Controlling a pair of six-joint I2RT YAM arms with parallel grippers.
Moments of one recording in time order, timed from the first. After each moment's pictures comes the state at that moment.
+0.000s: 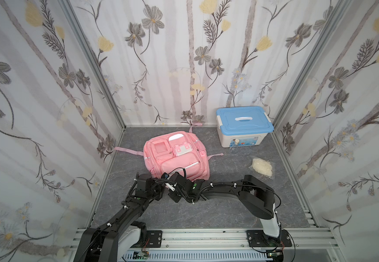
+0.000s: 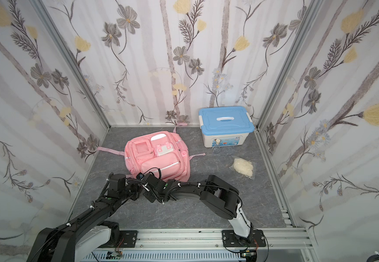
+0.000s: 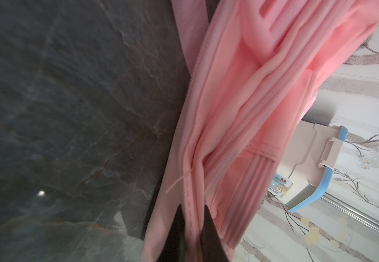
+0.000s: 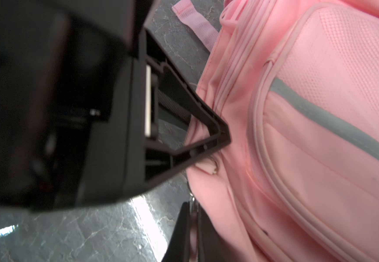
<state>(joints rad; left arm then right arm) -0.14 1.01 0.22 0.06 0.32 -1.48 1.17 2.02 1.34 -0.17 0.07 0.16</state>
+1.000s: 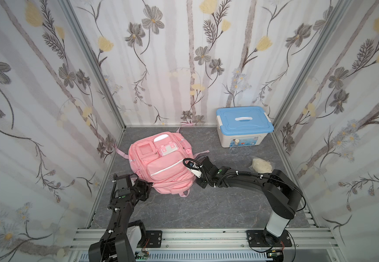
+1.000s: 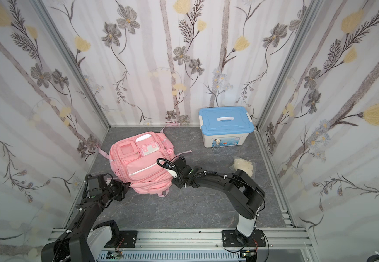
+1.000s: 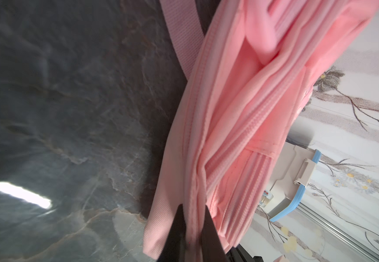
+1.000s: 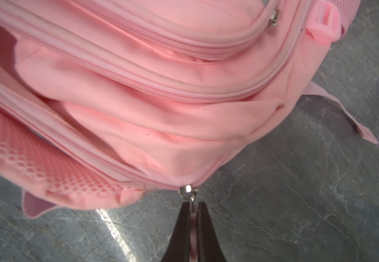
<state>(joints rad) 0.33 0.95 0.32 -0.26 0.61 -1.18 0.87 1.77 1.10 -0.26 0.08 -0.13</state>
